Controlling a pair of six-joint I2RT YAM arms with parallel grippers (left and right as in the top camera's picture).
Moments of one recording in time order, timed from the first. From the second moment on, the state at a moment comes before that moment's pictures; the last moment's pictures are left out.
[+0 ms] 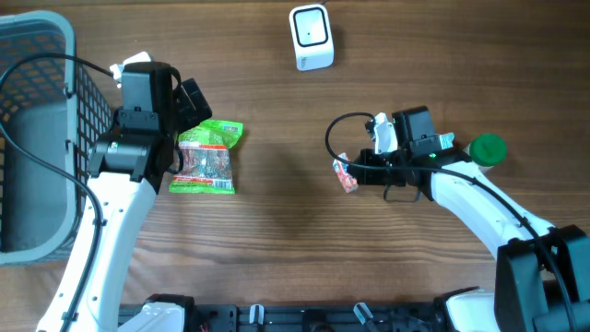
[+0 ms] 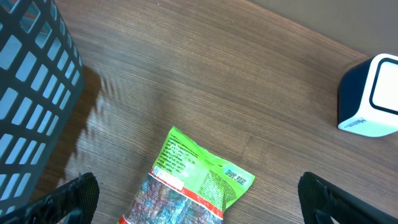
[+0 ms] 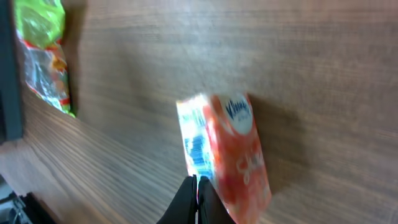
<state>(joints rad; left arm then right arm) -0.11 1.31 1.16 -0.67 -0.24 -0.47 0.27 1.55 0.80 -0.36 -0.52 0.31</state>
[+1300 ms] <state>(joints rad) -0.11 1.31 1.16 -0.67 -0.24 -0.47 0.25 1.55 0.80 -0.41 -0.39 0.36</state>
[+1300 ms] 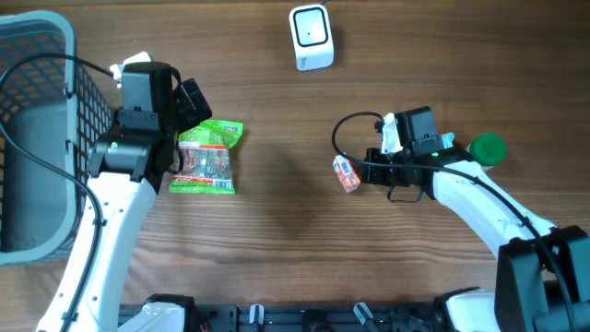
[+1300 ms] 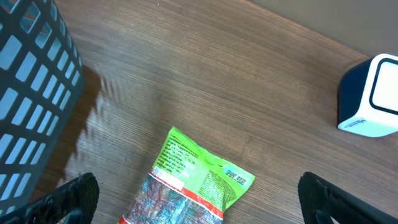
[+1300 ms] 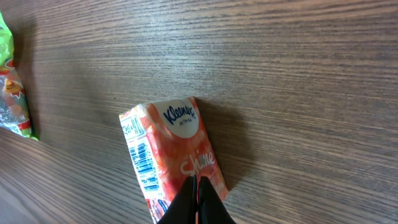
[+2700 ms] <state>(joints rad) -0.11 1.31 1.16 -0.67 -0.24 -0.47 0.25 1.55 0.80 -0.47 -0.47 0.36</state>
